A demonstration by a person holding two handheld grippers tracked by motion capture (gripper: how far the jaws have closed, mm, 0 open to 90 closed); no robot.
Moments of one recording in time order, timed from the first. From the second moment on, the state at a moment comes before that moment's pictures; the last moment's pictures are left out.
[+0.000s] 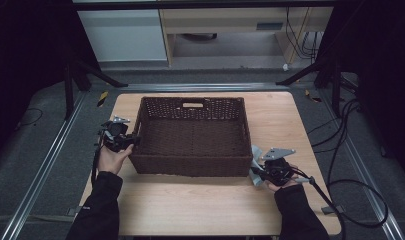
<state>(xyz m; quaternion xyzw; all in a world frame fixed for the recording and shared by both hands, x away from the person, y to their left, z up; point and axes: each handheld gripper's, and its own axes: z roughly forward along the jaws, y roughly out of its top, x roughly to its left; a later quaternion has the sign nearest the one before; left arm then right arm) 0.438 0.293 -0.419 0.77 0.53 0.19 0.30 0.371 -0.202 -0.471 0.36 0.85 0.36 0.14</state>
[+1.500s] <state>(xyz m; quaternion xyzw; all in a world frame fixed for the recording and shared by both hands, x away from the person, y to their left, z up) 0.437 0.294 -0.419 0.77 0.53 0.19 0.30 0.339 -0.201 -0.452 0.35 0.85 0.36 0.16</state>
